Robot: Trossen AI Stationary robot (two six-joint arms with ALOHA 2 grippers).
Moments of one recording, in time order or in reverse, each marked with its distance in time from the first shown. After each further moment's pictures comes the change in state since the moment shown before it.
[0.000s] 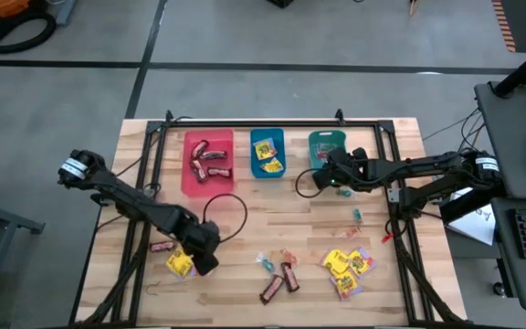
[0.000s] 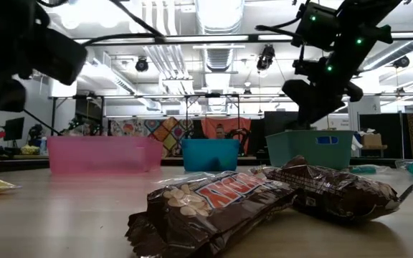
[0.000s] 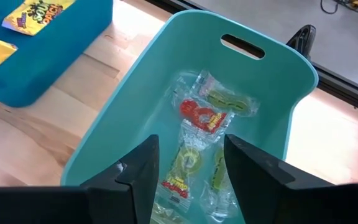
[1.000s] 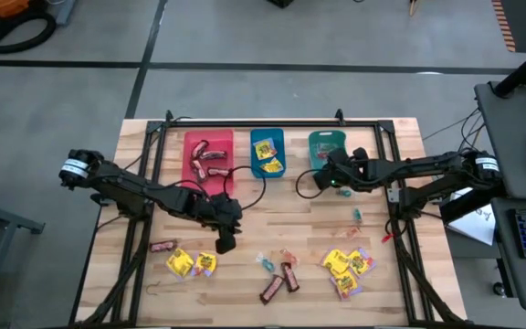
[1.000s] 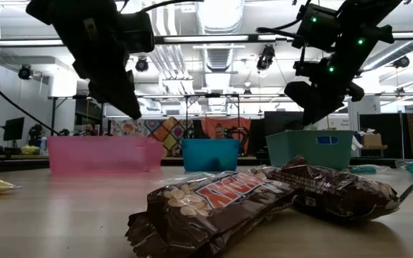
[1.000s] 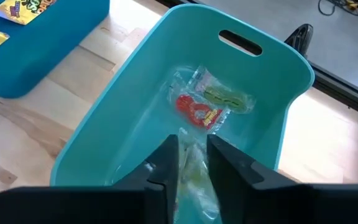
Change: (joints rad) left arm 0.231 0.000 0.000 0.340 -0.265 0.683; right arm 0.000 0.000 -0.001 -0.024 0.000 -0.015
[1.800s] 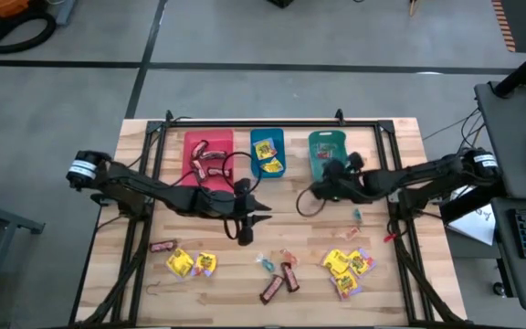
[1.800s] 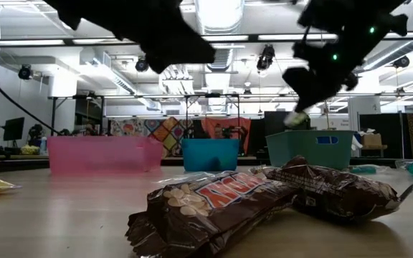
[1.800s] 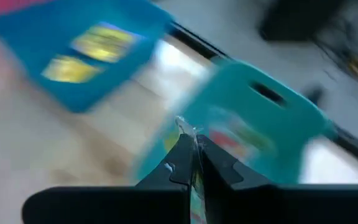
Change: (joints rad) left arm 0.041 0.070 0.000 0.586 -0.166 0.343; right arm 0.175 -0.002 0.000 0.092 0.153 -0.059
